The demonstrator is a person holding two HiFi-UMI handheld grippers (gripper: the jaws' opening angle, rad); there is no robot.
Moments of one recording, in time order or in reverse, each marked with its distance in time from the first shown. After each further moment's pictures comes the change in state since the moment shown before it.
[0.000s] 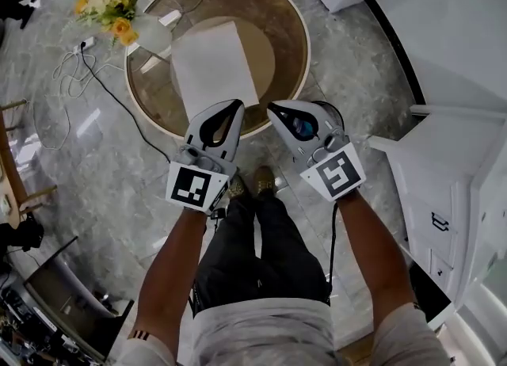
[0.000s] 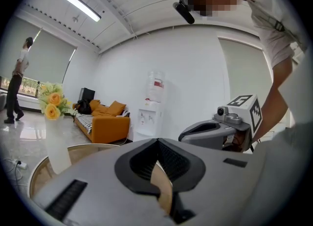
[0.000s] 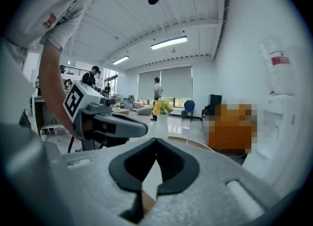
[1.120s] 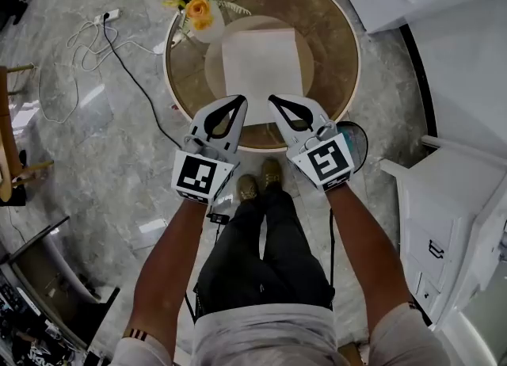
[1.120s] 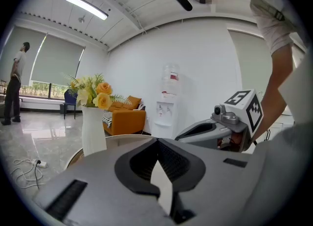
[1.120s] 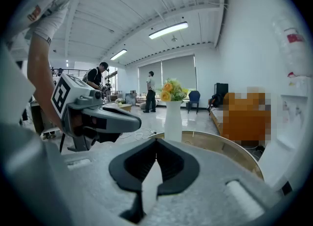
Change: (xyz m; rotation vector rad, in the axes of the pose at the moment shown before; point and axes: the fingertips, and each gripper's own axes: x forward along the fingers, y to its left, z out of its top) left arm -0.057 0.137 -0.043 0.019 0.067 0.118; right arm 0.153 0.041 -0.028 0.038 0.080 0.058
